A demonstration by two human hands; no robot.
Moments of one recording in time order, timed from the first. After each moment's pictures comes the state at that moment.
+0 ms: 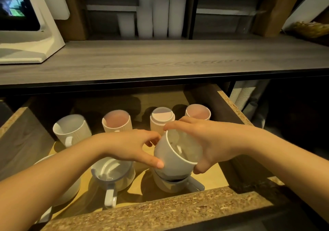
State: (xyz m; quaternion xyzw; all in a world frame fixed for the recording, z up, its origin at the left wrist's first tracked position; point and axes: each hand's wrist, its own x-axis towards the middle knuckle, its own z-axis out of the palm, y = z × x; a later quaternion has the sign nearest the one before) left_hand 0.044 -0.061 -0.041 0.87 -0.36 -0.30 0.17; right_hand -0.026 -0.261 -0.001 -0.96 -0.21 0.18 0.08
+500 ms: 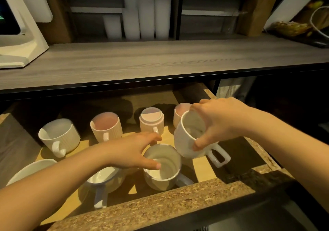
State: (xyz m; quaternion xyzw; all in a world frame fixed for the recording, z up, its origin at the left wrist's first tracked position) left_hand 0.031 -0.079 -0.055 0.88 -0.38 -0.24 0.15; right_hand -0.036 -0.283 0.023 -0.99 -0.05 0.08 -0.11
